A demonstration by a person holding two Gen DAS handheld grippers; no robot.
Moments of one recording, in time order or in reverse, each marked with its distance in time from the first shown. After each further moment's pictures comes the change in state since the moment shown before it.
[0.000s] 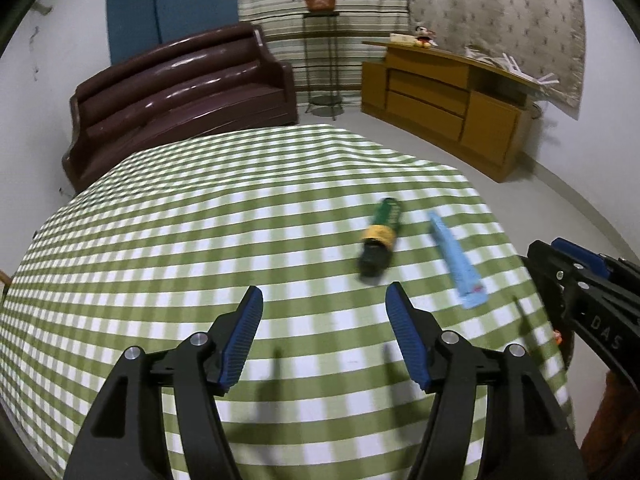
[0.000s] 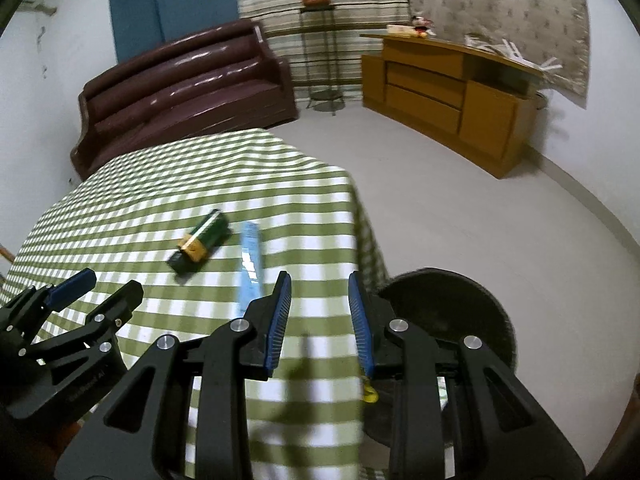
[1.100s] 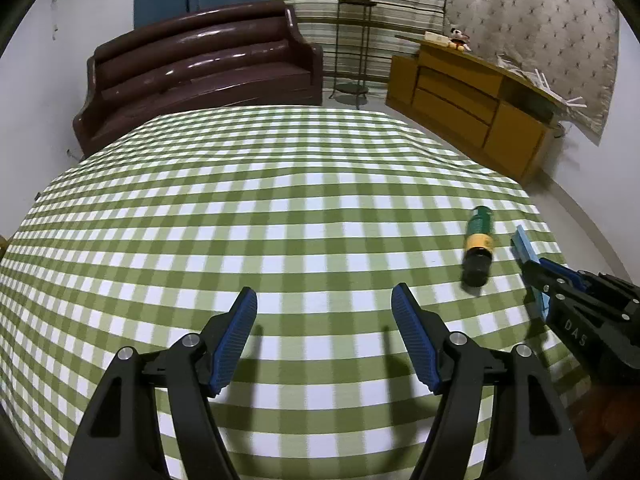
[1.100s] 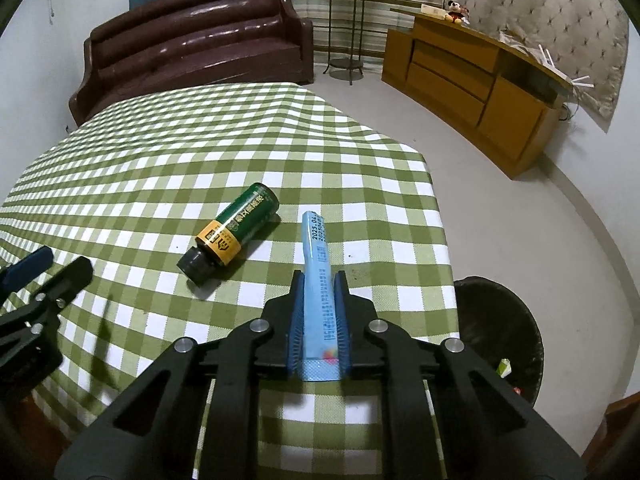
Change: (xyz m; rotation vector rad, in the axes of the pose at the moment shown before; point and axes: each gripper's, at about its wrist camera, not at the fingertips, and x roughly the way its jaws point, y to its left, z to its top) left arm 0.024 0.070 0.002 -0.095 0.047 -0.013; right arm 0.051 0.049 0.012 -0.096 0.109 -0.041
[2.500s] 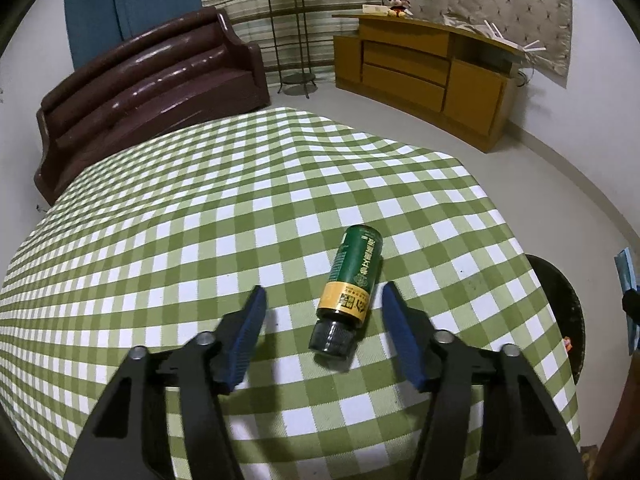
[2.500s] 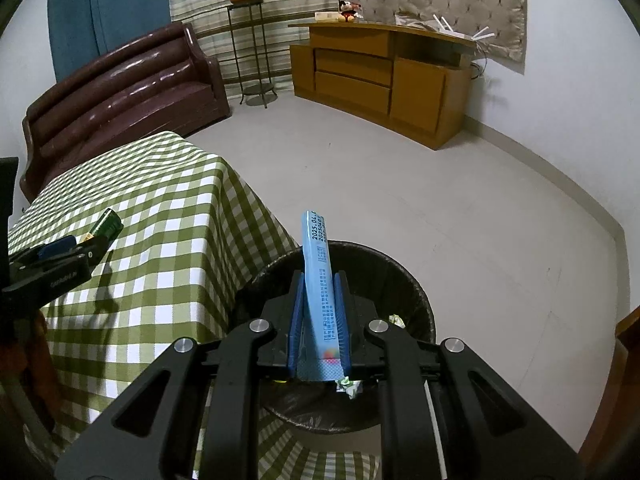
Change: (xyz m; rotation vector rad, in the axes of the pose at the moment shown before) left arm 0.049 -0.112 0.032 0.203 0.052 -0.053; right arm -0.057 -0.143 -0.059 0.258 -0.071 -0.147
